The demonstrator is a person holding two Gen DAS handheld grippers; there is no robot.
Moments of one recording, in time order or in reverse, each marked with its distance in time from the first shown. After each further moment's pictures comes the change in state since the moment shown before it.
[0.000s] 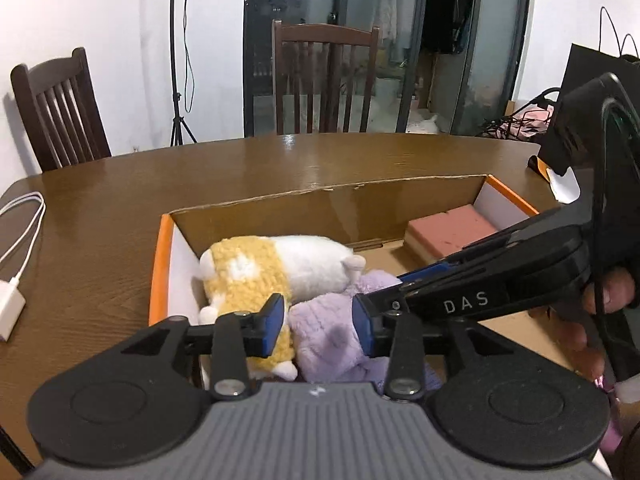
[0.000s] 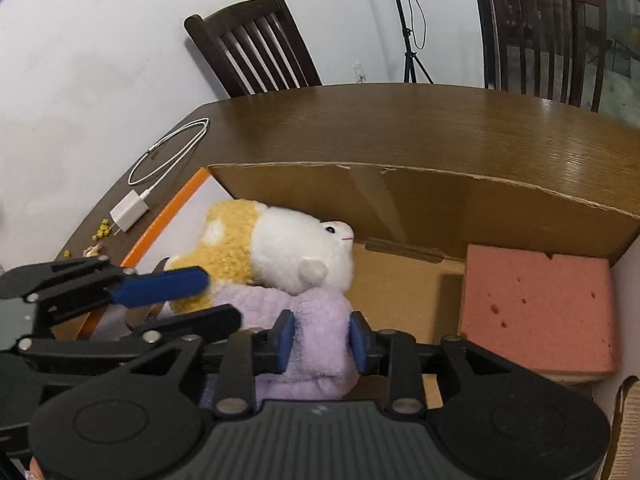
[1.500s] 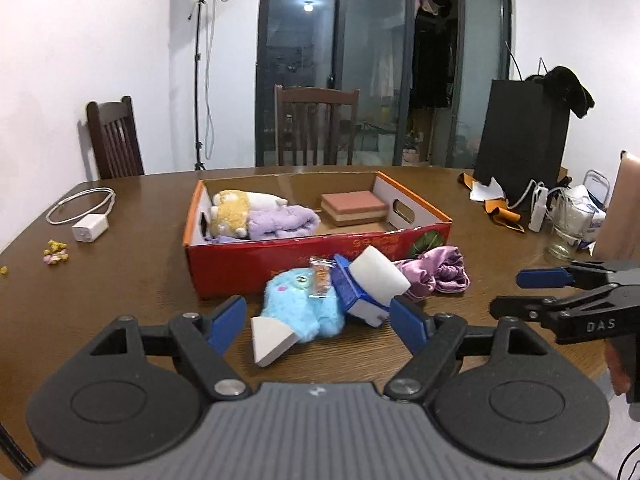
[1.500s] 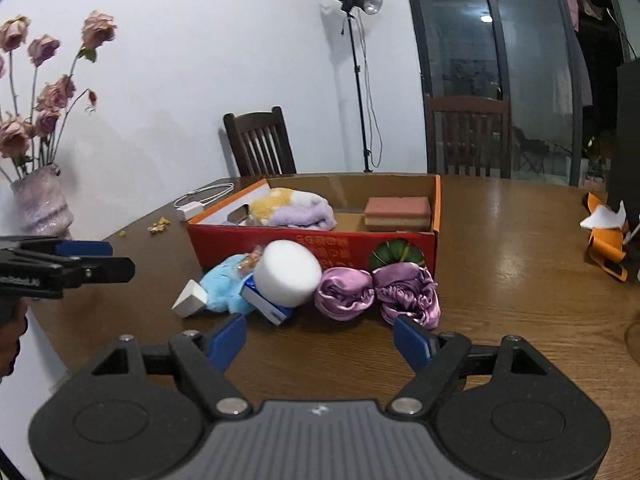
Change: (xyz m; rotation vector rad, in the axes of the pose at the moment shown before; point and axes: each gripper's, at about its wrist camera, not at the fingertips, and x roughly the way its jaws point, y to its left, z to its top) left arm -0.214 -0.109 -0.153 0.001 -0.193 0.051; right arm -0.230 0.042 -0.284 -0.060 -0.420 -0.133
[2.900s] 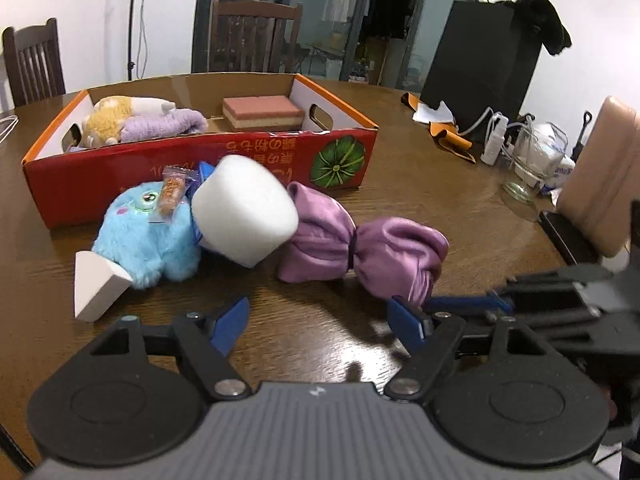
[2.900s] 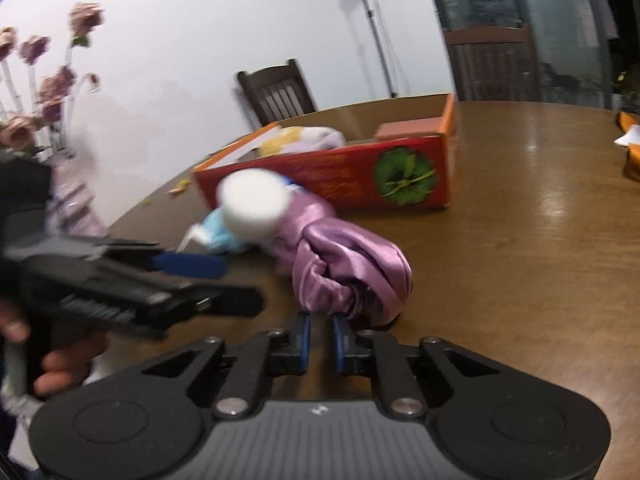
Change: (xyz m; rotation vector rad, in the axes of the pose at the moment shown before) left arm 0.087 -0.065 -0.023 -0.038 0.234 -0.182; right arm 0.012 -0.033 -0.031 0.068 0.167 0.175
